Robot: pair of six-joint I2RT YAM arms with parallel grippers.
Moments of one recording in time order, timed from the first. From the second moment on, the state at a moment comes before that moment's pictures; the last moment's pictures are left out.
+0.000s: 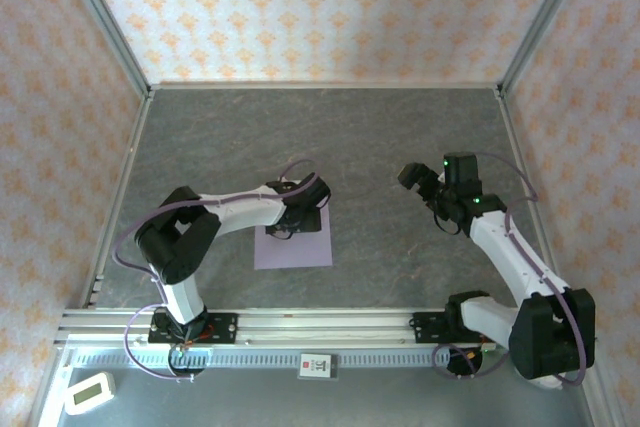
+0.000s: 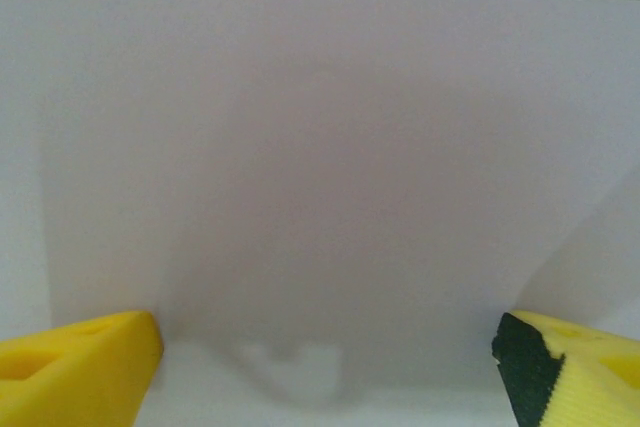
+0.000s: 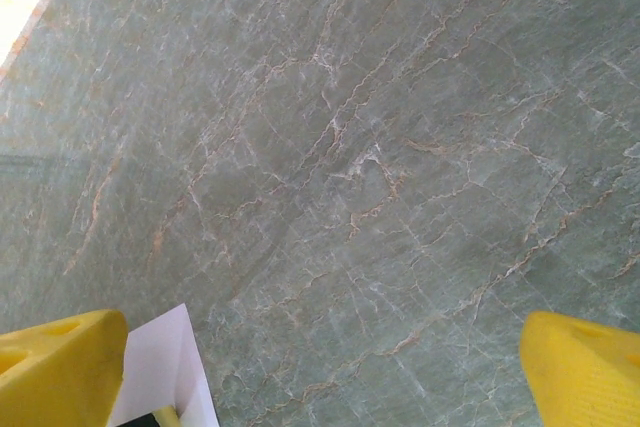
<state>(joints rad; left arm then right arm) -0.73 1.77 1.04 -0.63 -0.24 -0.87 0.14 1.09 0.70 -0.43 -0.20 0.77</state>
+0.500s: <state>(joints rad) -0.77 1.72 1.02 -0.65 -0.24 -0.88 0.14 1.09 0.70 -0.43 -0.20 0.77</state>
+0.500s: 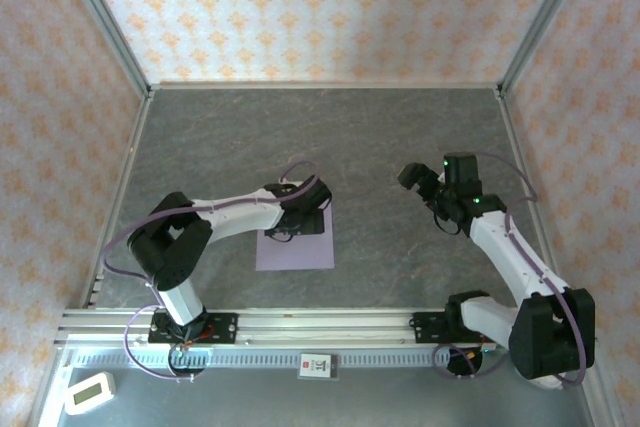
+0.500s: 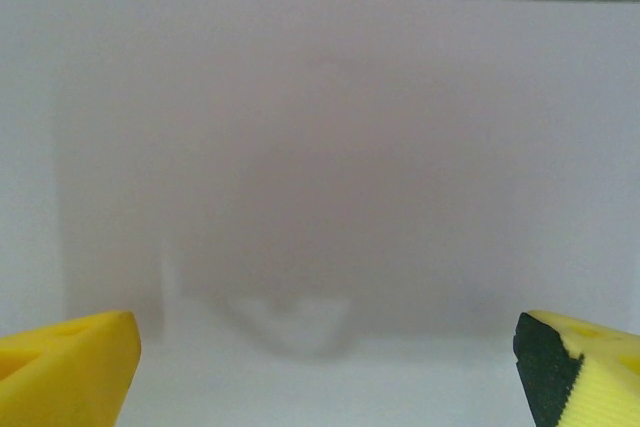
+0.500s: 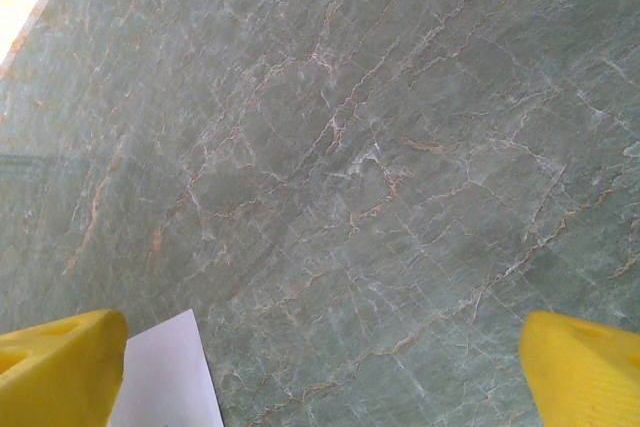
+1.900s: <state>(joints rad) -0.79 1.46 1.04 -0.28 -0.10 -0.91 0.14 1.10 0.70 -0.43 -0.20 0.78</state>
